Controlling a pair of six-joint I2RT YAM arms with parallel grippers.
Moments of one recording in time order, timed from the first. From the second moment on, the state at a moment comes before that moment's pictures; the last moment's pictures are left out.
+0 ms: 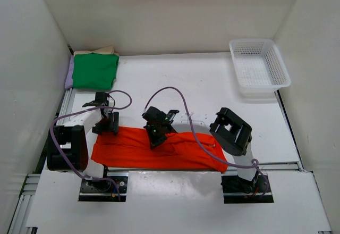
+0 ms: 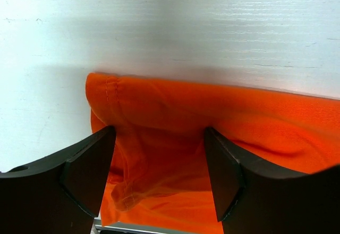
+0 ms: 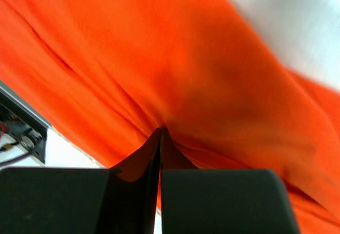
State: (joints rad) left arm -0.02 1.47 0.78 -0.63 -0.11 0.00; right arm 1.09 2.02 1.37 -0.46 -0.24 0.62
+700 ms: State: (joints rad) left arm -0.02 1.29 0.77 -0.66 -0.17 0.00; right arm 1.05 1.83 1.34 -0.47 -0.11 0.66
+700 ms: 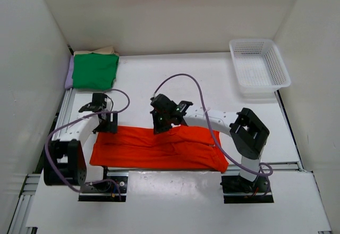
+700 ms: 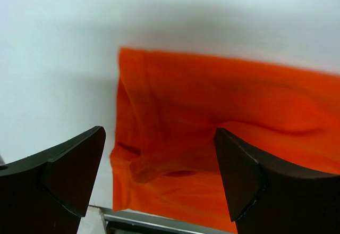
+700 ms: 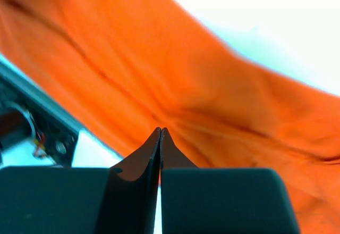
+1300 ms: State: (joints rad) left arm -0.01 1.39 0.72 -0.67 -0.20 0.00; right arm 0.96 1.83 1.15 -0.52 -0.07 0.72
